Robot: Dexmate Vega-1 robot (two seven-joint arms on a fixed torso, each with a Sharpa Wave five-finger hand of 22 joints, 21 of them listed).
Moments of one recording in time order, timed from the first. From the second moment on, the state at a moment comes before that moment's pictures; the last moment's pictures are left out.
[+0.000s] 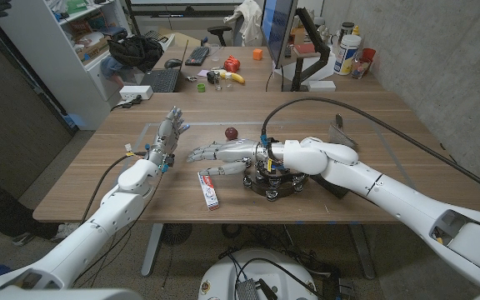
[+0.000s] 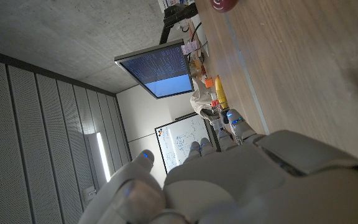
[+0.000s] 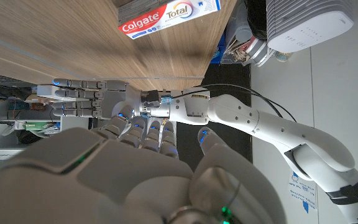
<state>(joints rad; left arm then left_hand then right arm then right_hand) 0.96 0.61 0.31 -1.41 -0.66 -0.28 0.01 0.01 0.06 0.36 0.19 0.21 -0.17 -0.07 0.19 0.18 -0.17 -0.08 0.20 0.18 -0.17 -0.03 0.20 0.18 -0.17 -0.03 0.70 0.18 -0.59 -0.59 -0.82 -1.69 -0.53 0.58 0.31 0.18 0.14 0.41 0.07 0.20 0.06 -0.03 0.19 0.19 -0.01 -0.03 0.20 0.18 -0.06 -0.03 0.18 0.17 -0.17 -0.03 0.65 0.17</state>
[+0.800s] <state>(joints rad) 0.97 0.61 0.31 -1.39 -0.66 -0.28 0.01 0.01 0.06 0.36 0.19 0.21 -0.17 -0.07 0.19 0.18 -0.17 -0.08 0.20 0.18 -0.17 -0.03 0.20 0.18 -0.17 -0.03 0.70 0.18 -0.58 -0.58 -0.85 -1.67 -0.57 0.57 0.31 0.19 0.14 0.41 0.06 0.19 0.06 -0.03 0.19 0.19 -0.02 -0.03 0.20 0.18 -0.07 -0.04 0.18 0.17 -0.17 -0.03 0.64 0.17</state>
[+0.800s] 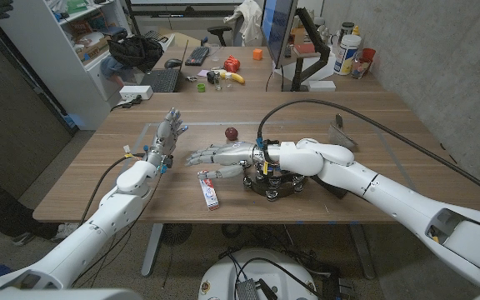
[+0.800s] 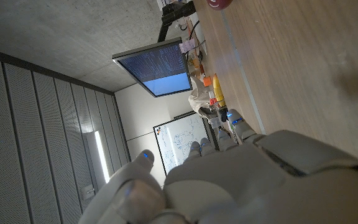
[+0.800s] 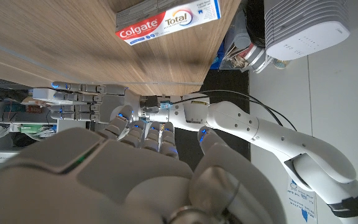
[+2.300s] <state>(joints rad) 0.98 0.63 0.30 -1.40 -0.66 -0.27 0.02 0.01 0.06 0.35 0.19 0.21 -0.17 -0.07 0.19 0.18 -0.17 -0.01 0.20 0.18 -0.17 -0.02 0.20 0.18 -0.17 -0.02 0.69 0.18 -0.55 -0.55 -0.90 -1.64 -0.62 0.56 0.31 0.19 0.14 0.41 0.05 0.19 0.05 -0.03 0.19 0.19 -0.03 -0.03 0.20 0.18 -0.08 -0.04 0.18 0.17 -0.17 -0.03 0.63 0.17</state>
